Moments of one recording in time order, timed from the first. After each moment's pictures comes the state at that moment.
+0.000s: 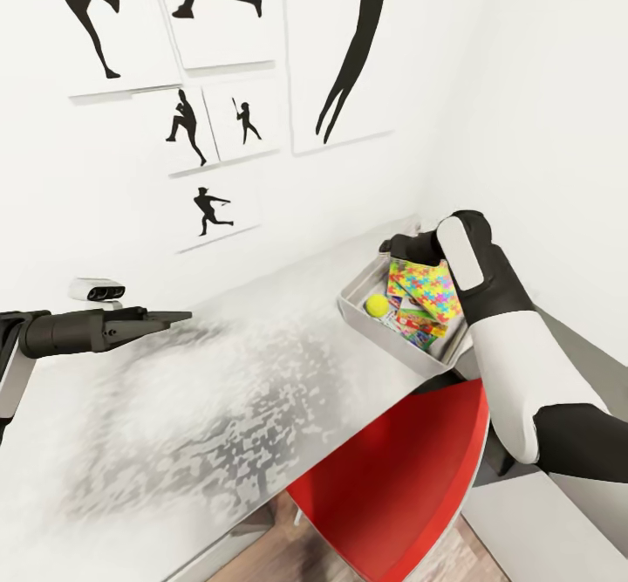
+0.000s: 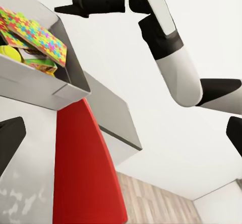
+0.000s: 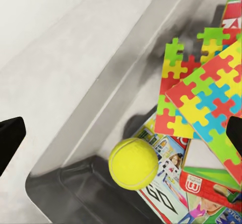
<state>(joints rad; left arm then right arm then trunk) -0.73 0.46 0.12 -1.43 0.36 1.04 -1.57 -1.27 -0.02 0.09 -0.98 -0.63 1.05 -0.40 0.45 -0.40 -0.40</state>
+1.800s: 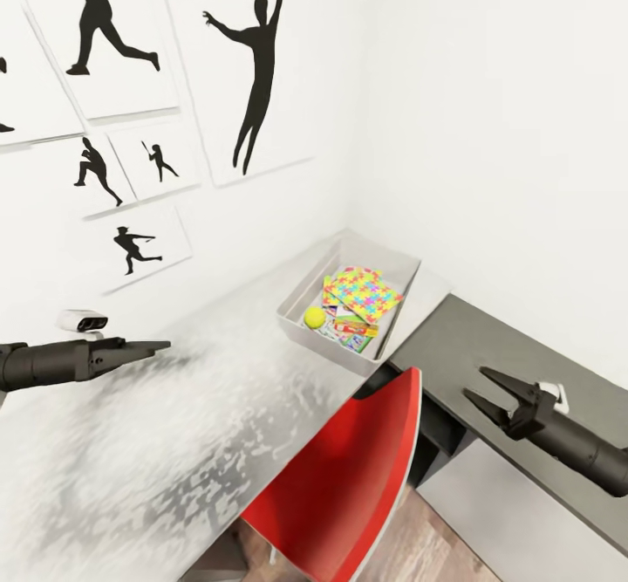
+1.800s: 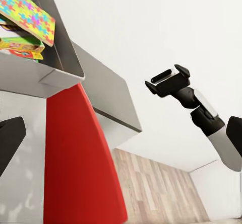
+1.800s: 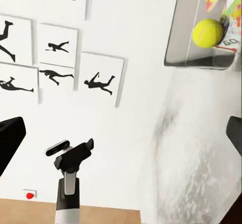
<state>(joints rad) -0.60 0.53 0.18 -1.39 0.32 1.01 -1.57 -0.15 -0.37 -0.32 -1.58 -1.47 1.04 0.47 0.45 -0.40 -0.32</state>
